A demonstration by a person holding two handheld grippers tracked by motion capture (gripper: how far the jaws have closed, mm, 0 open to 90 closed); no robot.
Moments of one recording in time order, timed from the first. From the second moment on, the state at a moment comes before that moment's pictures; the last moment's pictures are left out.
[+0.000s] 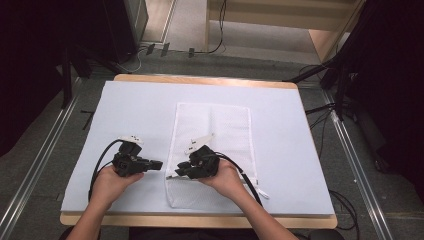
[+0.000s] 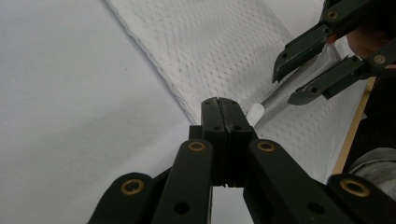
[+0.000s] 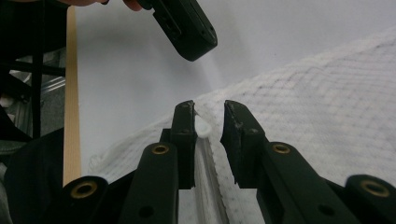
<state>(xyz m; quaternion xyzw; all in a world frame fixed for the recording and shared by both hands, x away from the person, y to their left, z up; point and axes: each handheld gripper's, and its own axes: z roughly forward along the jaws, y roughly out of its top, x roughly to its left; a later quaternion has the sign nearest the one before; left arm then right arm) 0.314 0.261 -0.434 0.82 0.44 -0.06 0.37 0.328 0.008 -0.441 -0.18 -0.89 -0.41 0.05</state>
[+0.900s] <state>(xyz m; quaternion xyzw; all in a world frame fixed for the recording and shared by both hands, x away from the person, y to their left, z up) 0.315 0.262 -0.435 0.82 0.44 -0.06 0.37 0.329 0.035 -0.465 -0.14 -0.92 -0.37 0.05</state>
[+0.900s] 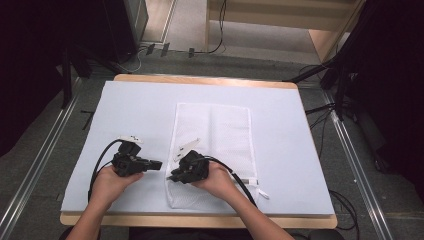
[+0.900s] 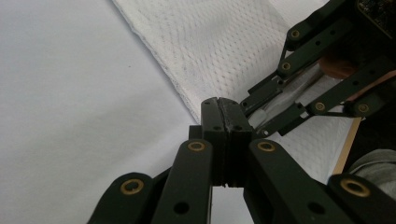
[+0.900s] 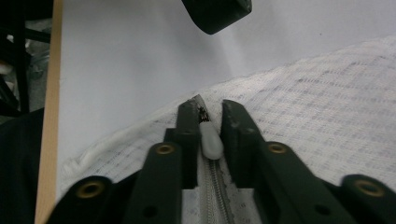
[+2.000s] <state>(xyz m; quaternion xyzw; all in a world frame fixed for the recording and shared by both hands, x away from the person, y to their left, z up) 0.304 0.229 -0.456 0.85 0.41 -0.05 0.32 0.317 0.029 -0.466 -0.16 -0.91 -0.38 0.04</state>
